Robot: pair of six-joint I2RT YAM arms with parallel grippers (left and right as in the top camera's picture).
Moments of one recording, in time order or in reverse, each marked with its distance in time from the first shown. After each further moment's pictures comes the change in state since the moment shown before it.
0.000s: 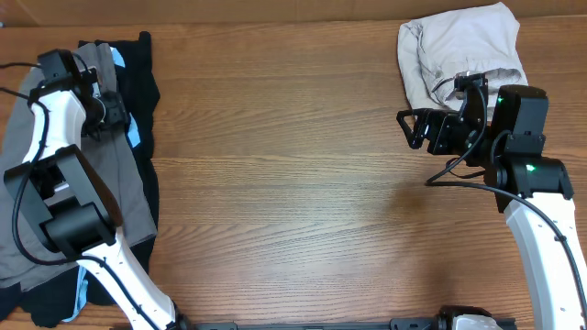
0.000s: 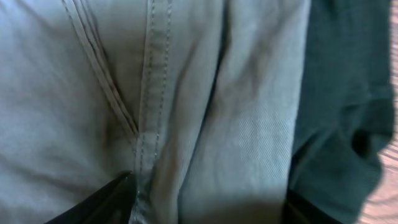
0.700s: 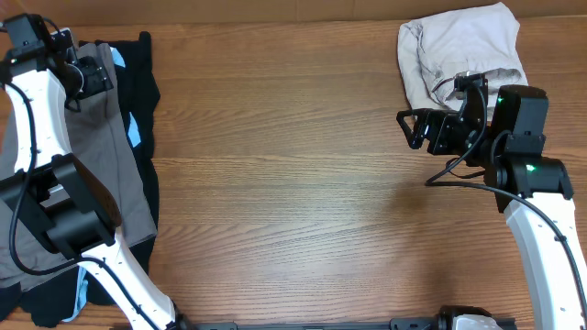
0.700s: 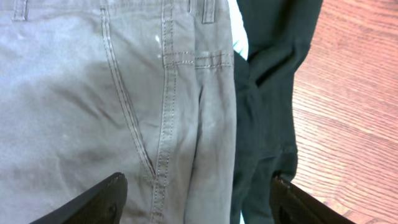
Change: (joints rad) left arm 0.008 -0.004 0.278 -0.142 0.050 -0.023; right arm 0.000 0.000 0.000 0.000 -0.002 0.000
